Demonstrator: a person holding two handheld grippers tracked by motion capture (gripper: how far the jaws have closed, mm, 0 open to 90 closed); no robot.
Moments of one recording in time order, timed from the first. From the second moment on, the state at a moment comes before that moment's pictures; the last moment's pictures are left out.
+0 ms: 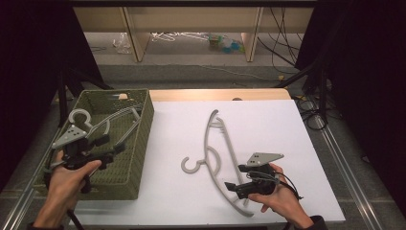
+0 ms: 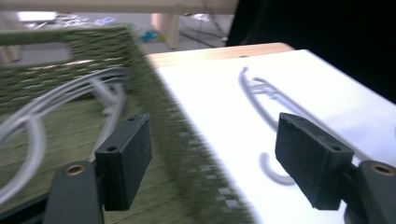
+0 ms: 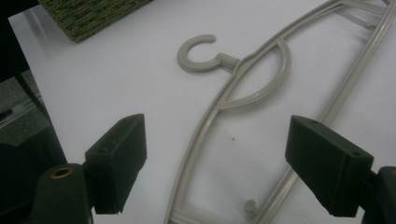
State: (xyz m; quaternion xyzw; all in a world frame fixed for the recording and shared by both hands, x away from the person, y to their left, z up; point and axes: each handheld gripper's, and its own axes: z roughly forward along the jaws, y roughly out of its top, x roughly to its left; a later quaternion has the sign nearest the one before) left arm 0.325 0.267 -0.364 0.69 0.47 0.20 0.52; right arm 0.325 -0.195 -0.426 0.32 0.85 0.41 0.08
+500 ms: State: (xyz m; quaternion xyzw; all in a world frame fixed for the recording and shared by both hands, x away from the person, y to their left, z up) left arm 0.302 0.213 -0.373 0.71 0.41 0.17 0.54; right arm 0.325 -0.195 -0.427 0.32 0.85 0.41 0.08
